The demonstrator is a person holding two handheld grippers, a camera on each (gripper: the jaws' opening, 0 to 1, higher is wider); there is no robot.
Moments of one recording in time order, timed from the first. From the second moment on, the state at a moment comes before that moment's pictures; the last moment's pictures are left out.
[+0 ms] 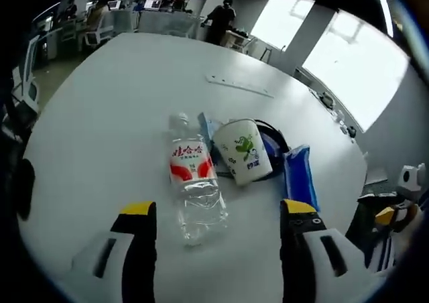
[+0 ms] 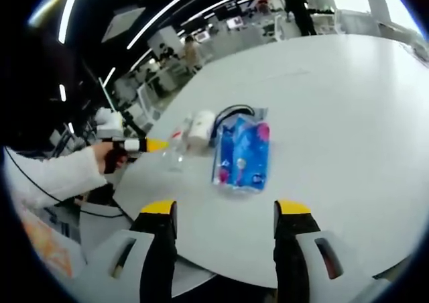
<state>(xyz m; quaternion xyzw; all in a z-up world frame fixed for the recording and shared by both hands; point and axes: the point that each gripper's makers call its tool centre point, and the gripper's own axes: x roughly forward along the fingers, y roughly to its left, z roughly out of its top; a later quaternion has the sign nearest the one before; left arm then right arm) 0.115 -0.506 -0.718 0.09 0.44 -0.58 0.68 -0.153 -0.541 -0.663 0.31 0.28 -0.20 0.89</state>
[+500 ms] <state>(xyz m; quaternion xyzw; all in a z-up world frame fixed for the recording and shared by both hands) 0.122 -0.515 -0.744 0.14 0.44 -0.55 0.69 -0.156 -0.542 -0.667 0.33 0.27 -0.21 0.88</state>
